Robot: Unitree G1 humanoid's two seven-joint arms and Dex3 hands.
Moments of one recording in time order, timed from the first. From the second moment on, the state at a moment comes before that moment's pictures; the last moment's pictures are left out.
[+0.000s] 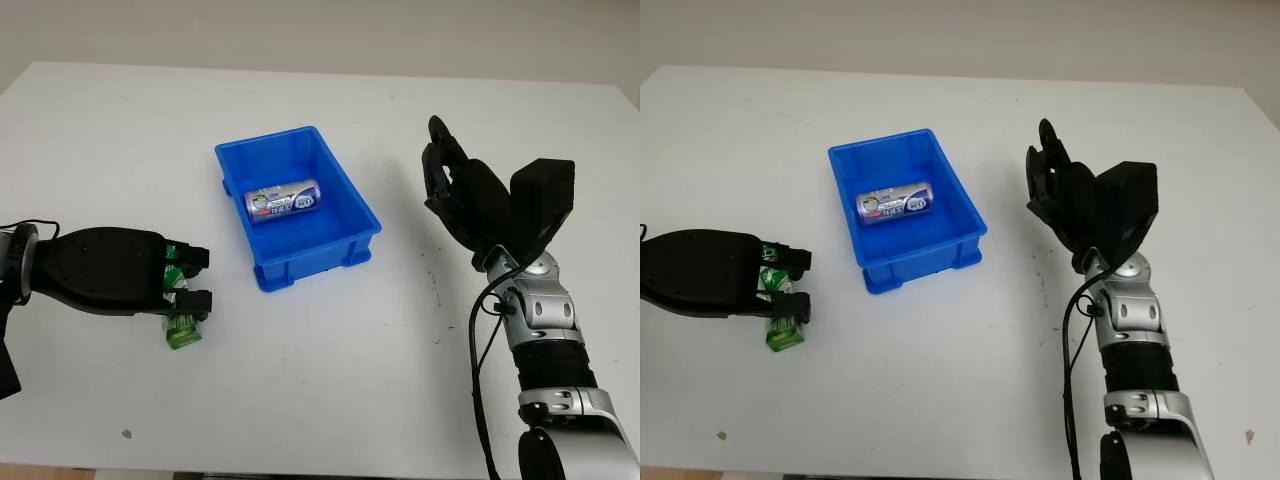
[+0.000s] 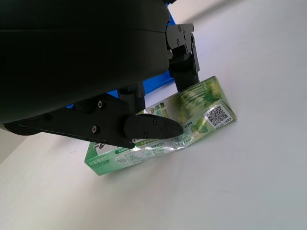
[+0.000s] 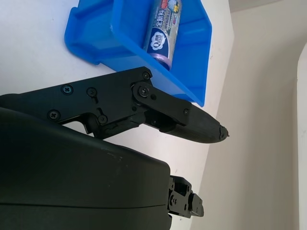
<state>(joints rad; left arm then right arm) -0.98 1.15 -0.87 0.64 1.73 -1.06 1.04 -0.56 -0.29 -0.15 0.39 0.15 0.16 0.31</state>
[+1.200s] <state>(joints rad) -0.90 1.17 -0.36 -0.06 -0.17 0.26 -1.39 -0.57 -0.28 -0.15 0.43 0.16 0.16 0.29</state>
